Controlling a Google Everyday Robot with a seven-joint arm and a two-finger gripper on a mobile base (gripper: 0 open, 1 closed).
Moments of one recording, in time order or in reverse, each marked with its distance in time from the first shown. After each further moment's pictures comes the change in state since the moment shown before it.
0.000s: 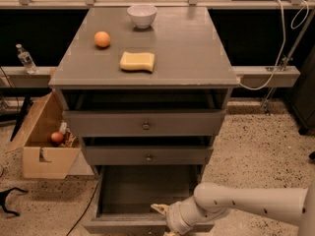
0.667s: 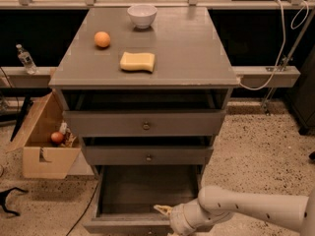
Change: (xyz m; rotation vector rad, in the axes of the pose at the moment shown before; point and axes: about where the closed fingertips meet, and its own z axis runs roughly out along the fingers) arm 0.019 -0.001 0.002 0.013 -0.023 0.005
